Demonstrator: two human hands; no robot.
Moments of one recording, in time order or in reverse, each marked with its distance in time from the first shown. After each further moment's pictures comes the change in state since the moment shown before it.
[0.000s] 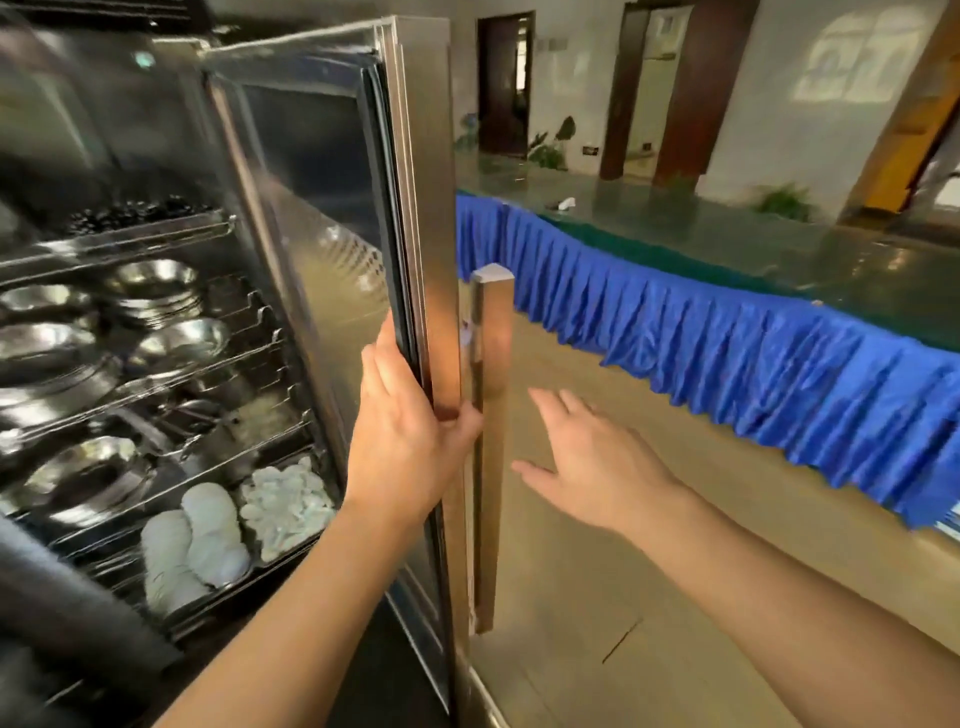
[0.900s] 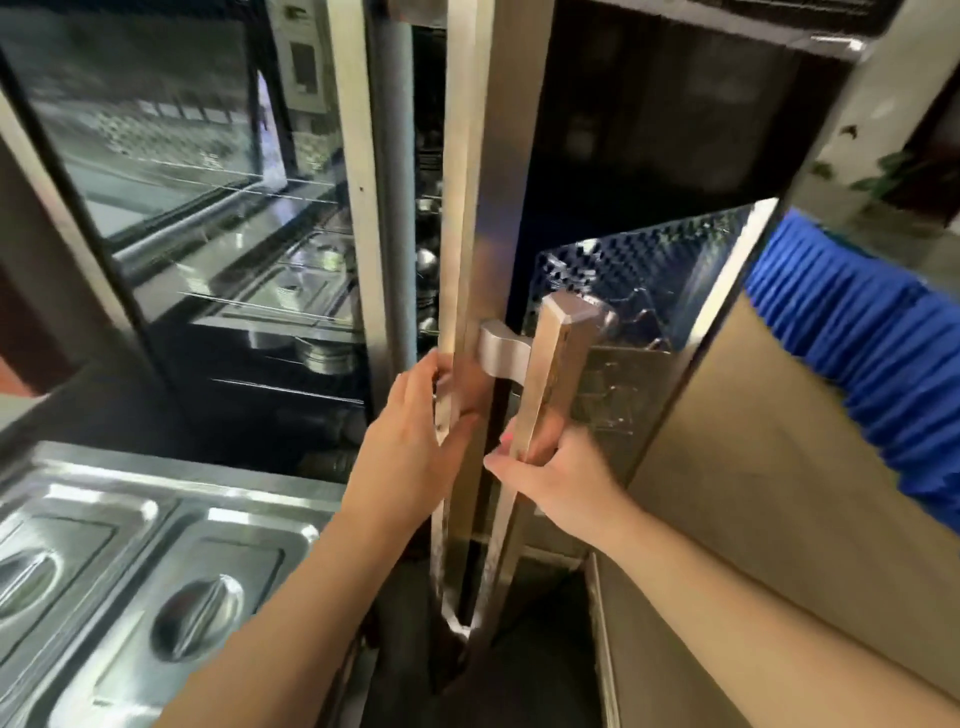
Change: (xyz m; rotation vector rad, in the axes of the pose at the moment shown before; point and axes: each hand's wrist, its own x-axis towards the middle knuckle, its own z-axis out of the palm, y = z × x) left_hand -0.096 -0.230 -0.302 0.419 0.226 -0.547; right_hand 0.126 -0.389 0.132 1.099 -0.474 -0.293
